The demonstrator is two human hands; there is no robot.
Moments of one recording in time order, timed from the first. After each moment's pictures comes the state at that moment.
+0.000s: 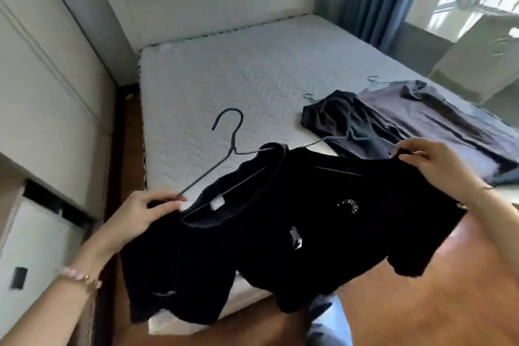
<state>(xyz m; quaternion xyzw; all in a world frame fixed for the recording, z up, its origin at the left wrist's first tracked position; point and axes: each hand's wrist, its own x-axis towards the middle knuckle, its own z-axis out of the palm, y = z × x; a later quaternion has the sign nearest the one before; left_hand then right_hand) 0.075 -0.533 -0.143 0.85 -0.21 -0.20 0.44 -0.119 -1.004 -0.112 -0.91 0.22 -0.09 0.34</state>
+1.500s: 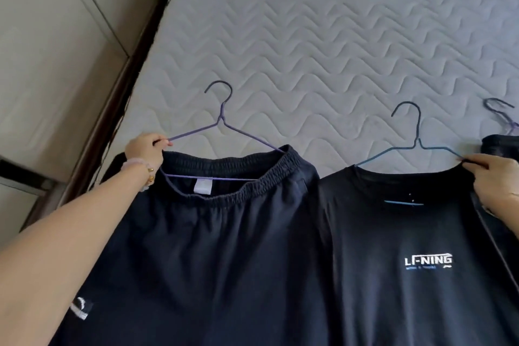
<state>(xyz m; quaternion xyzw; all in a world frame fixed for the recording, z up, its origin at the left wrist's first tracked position) 0.582 -0.600 -0.553 0.94 0.16 -0.03 0.31 0.469 -1.217 -0.555 -0.89 0.38 -0.02 0.24</state>
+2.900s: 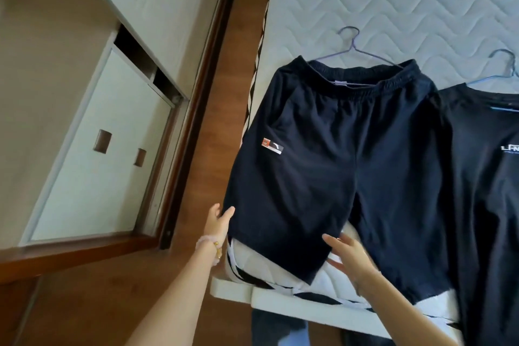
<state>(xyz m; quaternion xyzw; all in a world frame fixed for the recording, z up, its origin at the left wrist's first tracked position) 0.170 -0.397 -0.540 0.70 0.43 -0.25 0.52 0.130 -0.676 -0.524 -0.58 0.38 0.35 0.63</state>
